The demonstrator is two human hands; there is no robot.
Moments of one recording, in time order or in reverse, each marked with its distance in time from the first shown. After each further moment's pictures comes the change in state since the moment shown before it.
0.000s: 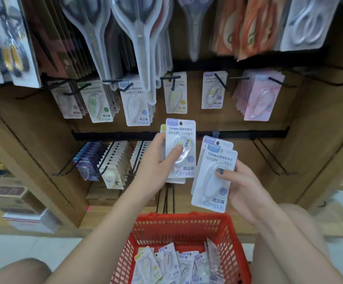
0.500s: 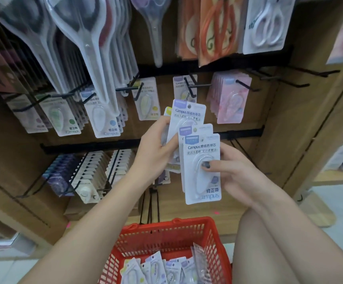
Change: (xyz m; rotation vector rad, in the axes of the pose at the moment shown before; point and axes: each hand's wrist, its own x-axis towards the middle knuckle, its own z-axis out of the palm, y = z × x) left_hand 0.062 0.034 0.054 0.107 -0.071 0.229; right_hand 0.015 -0.065 -0.032 -0.151 -0.195 -0.047
